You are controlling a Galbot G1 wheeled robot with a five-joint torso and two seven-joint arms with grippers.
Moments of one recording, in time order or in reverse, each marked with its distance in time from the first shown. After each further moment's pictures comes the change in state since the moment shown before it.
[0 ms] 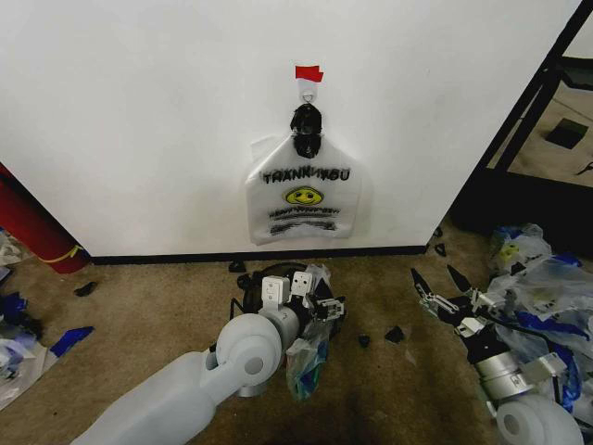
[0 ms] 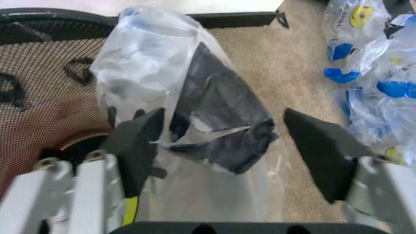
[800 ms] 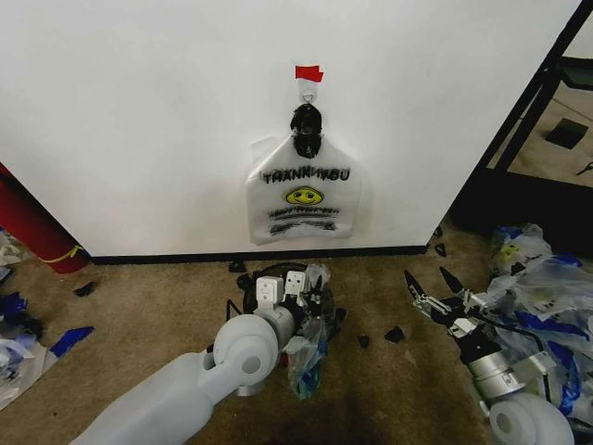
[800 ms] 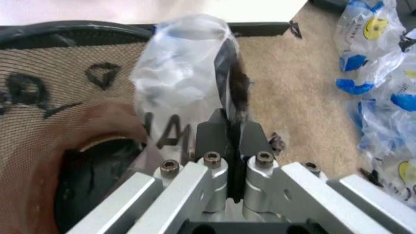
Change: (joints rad) left arm 0.009 0.027 -0.025 -0.007 -0.003 -0.025 -0.008; right arm 0.020 -0.005 -0.043 -0.023 -0.007 -0.007 0.002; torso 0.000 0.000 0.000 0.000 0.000
